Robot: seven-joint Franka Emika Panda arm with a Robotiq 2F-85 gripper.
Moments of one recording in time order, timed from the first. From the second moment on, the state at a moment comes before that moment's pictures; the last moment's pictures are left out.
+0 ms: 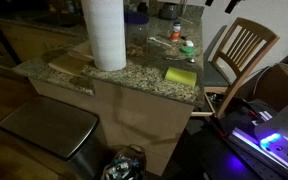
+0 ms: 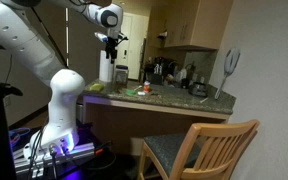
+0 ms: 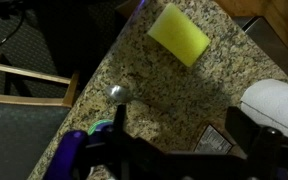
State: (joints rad) arm 0.12 -0.67 0.15 -2.39 0.30 1.85 0.36
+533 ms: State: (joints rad) arm 0.09 -0.68 0.19 -2.37 0.12 1.85 0.37
